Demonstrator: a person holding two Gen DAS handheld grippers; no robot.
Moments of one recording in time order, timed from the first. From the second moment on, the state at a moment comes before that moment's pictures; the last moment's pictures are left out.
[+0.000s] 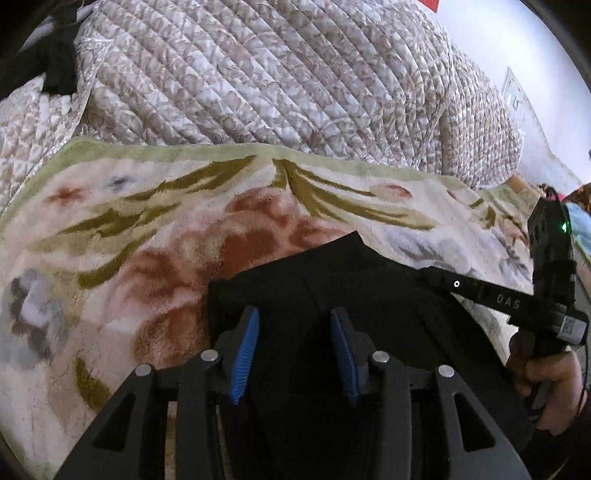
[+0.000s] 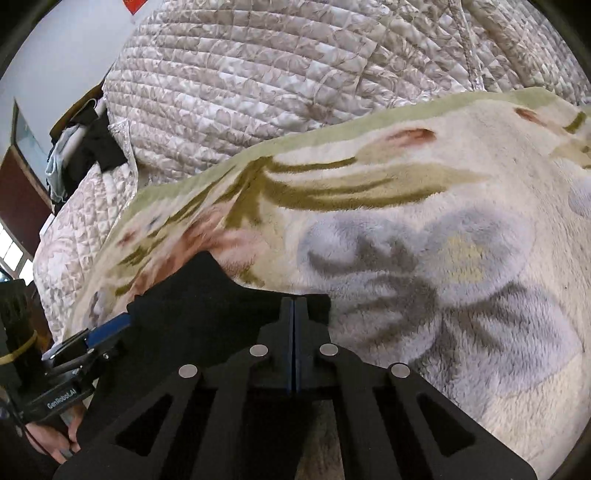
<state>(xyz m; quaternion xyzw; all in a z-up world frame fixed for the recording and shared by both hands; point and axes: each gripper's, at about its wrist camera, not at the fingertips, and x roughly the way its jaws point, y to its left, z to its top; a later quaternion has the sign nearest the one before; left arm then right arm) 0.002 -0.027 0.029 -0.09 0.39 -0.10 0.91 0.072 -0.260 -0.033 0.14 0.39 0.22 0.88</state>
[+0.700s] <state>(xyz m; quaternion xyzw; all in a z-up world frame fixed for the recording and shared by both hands) -0.101 -0.015 0.054 -0.08 0.37 -0.12 0.92 -0.066 -0.232 0.006 0.06 0.38 0.20 0.90</state>
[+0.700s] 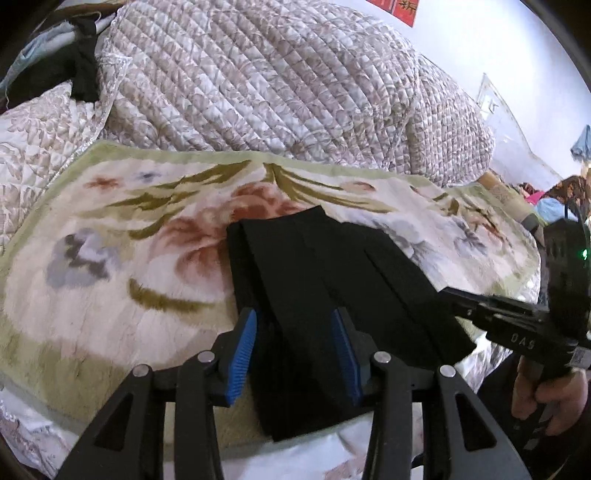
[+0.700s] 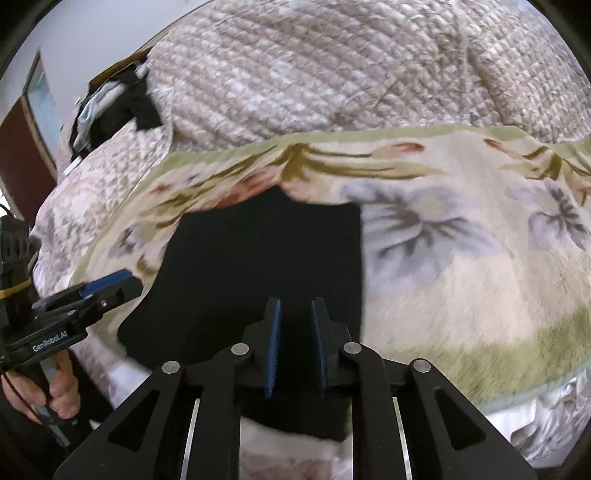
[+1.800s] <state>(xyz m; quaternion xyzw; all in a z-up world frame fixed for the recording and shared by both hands) -0.068 -0.021 0.059 -0.08 0.40 -0.10 0.91 -0.045 -0.246 0.009 0.08 0.39 0.20 0.89</state>
